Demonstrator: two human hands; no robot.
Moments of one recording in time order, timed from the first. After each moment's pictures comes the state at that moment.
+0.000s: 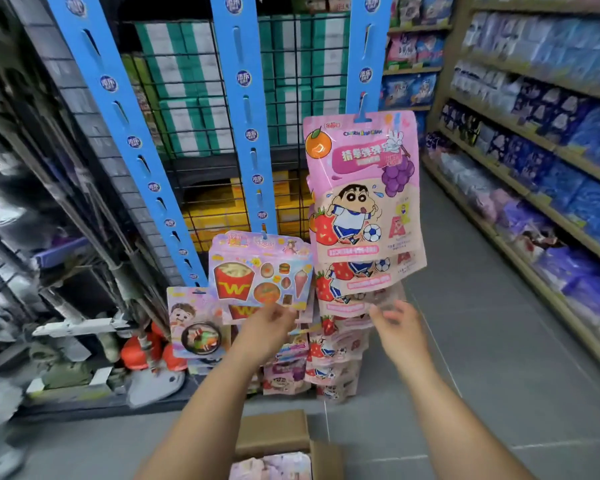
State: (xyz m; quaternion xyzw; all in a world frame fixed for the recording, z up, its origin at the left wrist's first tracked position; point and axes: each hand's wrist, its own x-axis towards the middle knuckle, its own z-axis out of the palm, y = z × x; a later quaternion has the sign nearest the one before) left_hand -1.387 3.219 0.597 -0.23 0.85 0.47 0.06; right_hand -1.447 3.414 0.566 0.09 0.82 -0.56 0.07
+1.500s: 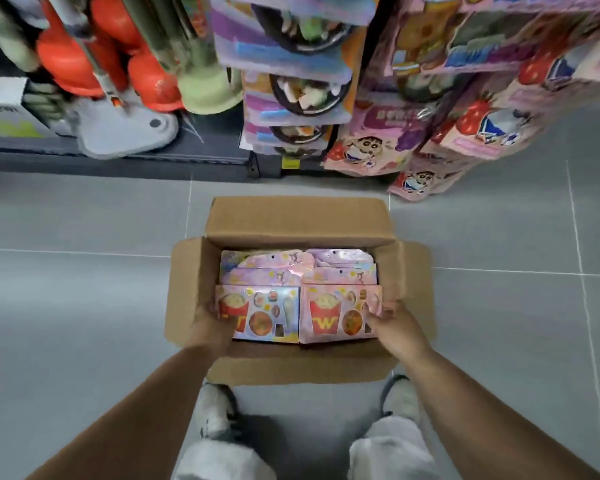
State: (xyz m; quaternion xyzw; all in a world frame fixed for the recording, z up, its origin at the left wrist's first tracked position) left_hand -1.171 3.022 -0.001 -0.54 0.69 0.39 0.28; right_hand -1.275 3.269 -0.006 0.18 0.85 -0.27 0.41
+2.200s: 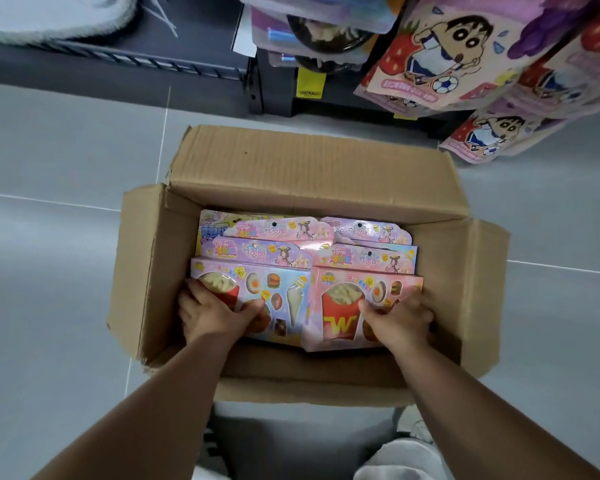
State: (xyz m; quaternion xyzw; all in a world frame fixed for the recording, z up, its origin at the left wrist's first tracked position) left_hand -1.158 3.044 -0.184 -0.59 0.70 0.30 0.27; right_hand -1.274 3.260 -0.170 0.24 0.88 -0.14 0.40
